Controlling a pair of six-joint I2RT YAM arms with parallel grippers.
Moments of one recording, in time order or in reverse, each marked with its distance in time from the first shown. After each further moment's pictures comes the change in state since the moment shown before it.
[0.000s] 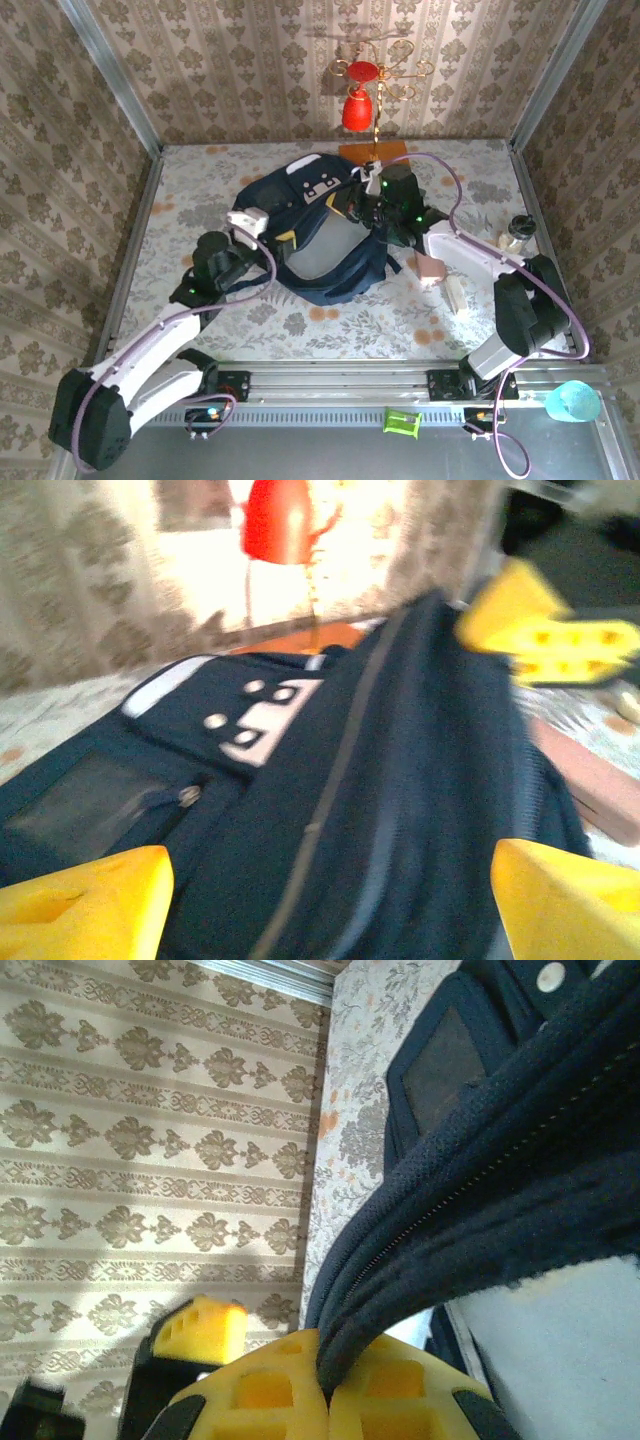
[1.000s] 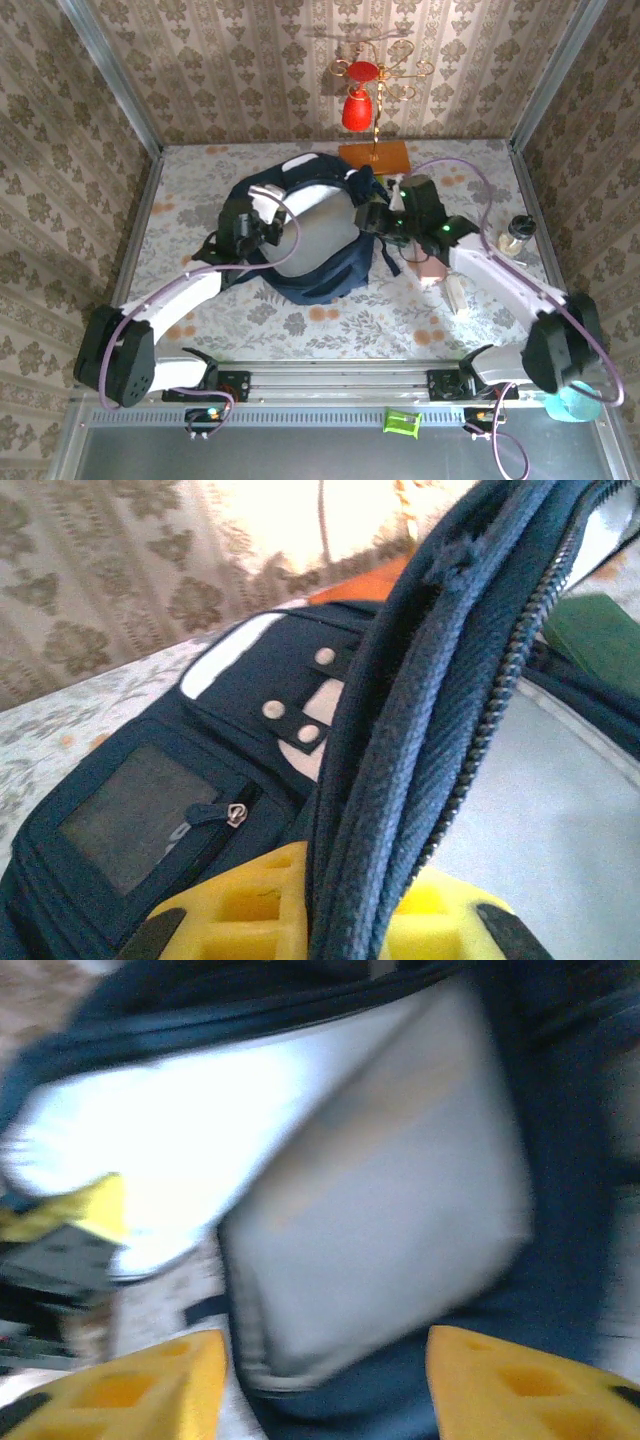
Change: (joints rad) left arm 0.063 0.324 0.214 -0.054 -0.154 0.097; right arm -0.047 -0.271 -0.080 -0.495 0.310 -0.389
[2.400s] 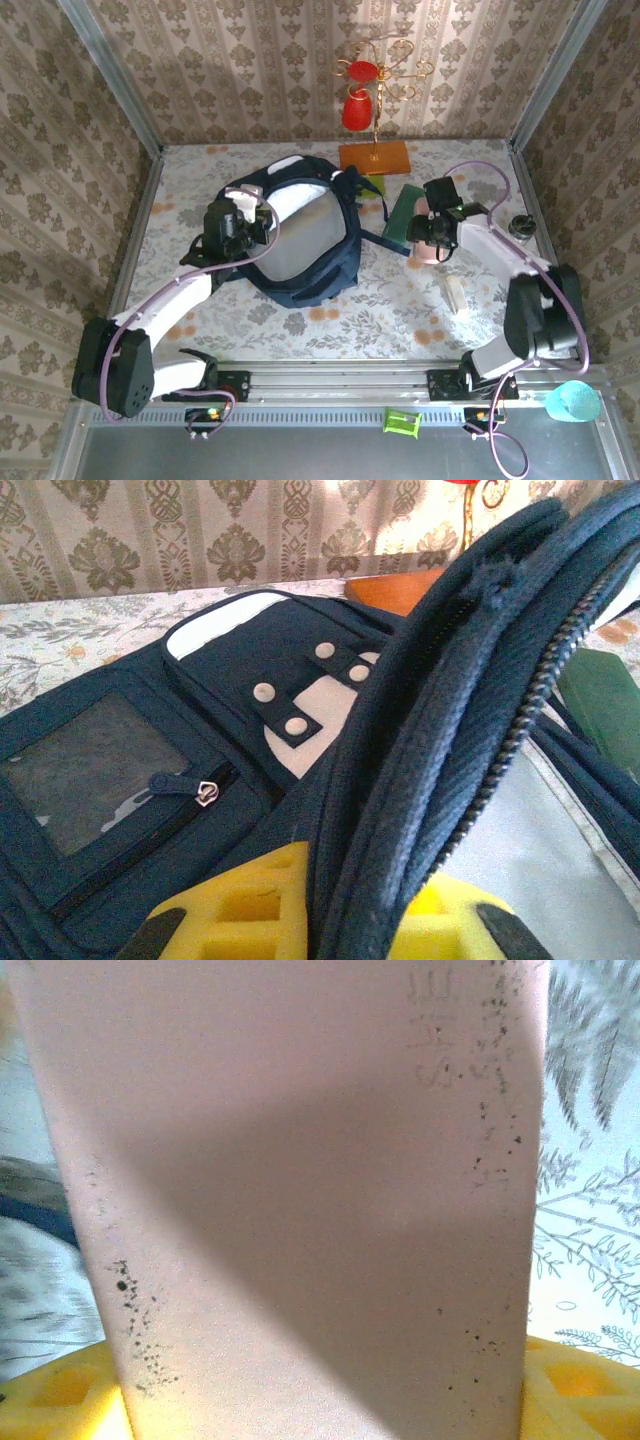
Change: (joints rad) left arm 0.089 -0.038 -0.036 -0.034 0.066 -0.218; right arm -0.232 0.165 0.028 -0.276 0.307 -0.270
